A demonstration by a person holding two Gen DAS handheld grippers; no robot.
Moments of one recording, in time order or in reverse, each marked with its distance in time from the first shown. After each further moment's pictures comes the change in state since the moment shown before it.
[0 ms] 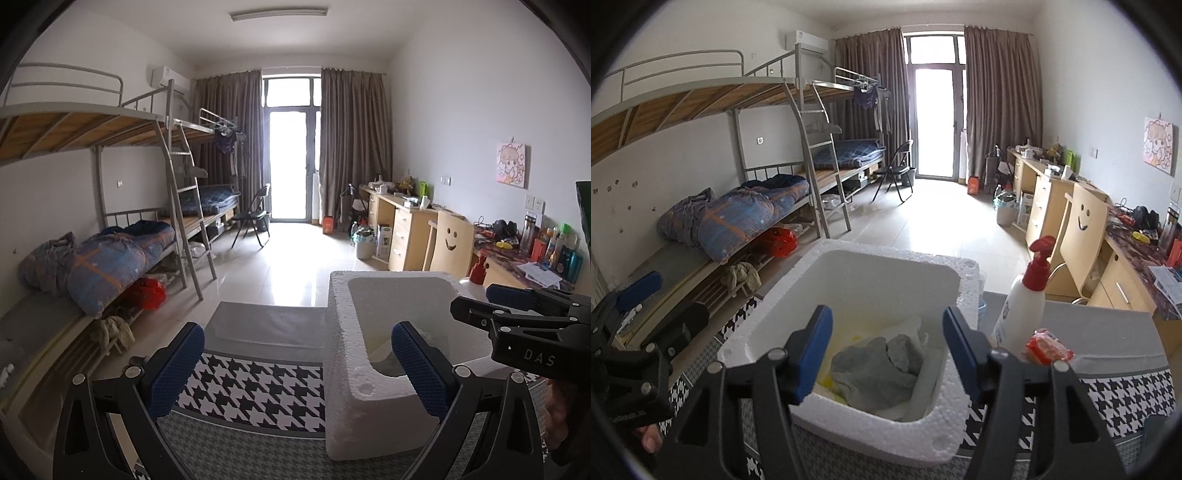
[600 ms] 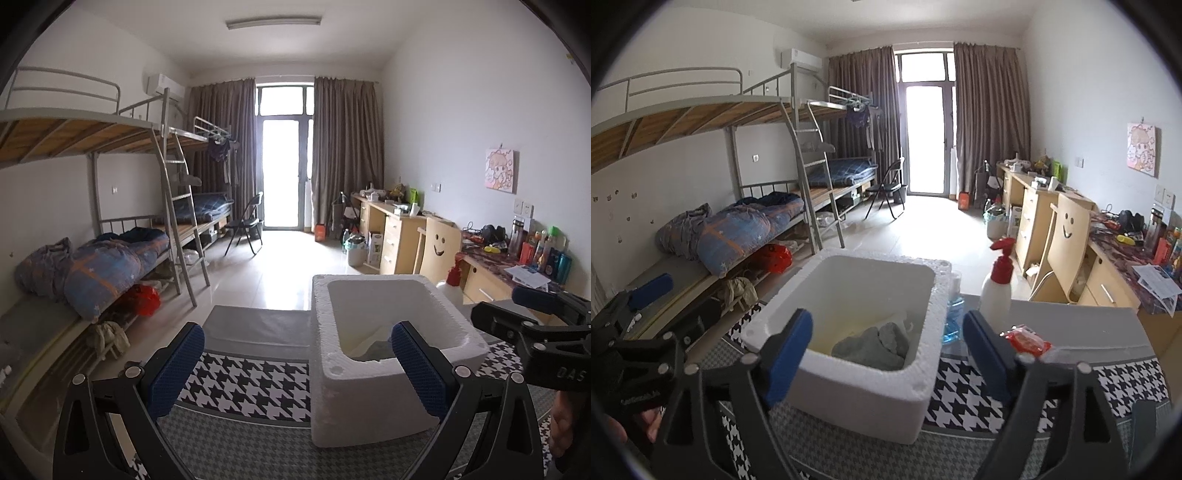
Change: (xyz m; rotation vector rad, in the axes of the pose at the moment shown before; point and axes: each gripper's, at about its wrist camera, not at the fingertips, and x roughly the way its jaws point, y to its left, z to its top) left arm -0.036 -0.015 -0.003 0.009 -0.038 -0.031; right arm -0.050 -0.002 -0.014 0.027 -0.086 -0.033
